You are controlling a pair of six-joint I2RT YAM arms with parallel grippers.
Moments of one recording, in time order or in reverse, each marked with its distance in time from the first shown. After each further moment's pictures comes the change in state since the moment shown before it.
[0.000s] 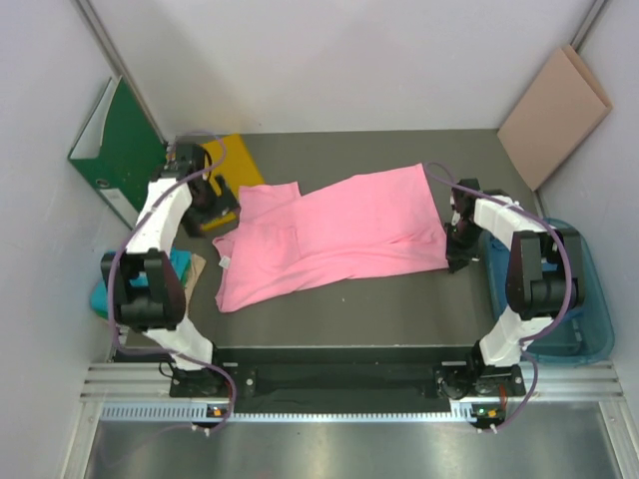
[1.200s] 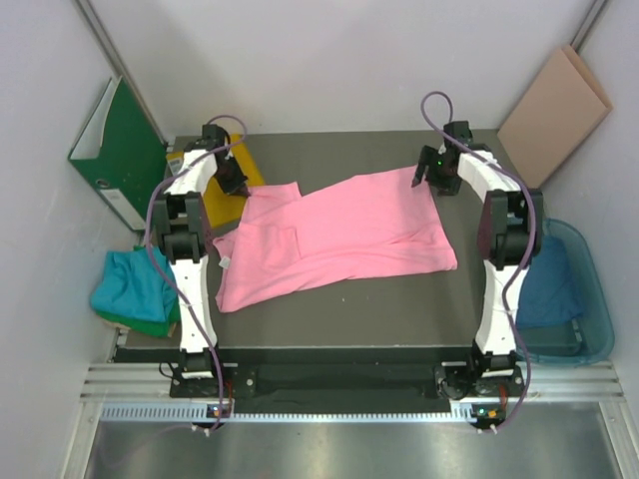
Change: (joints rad) left arm 0.009 0.808 0.756 0.158 0.233 0.055; right arm -0.001 0.478 0.682 0.269 -0.117 0.138
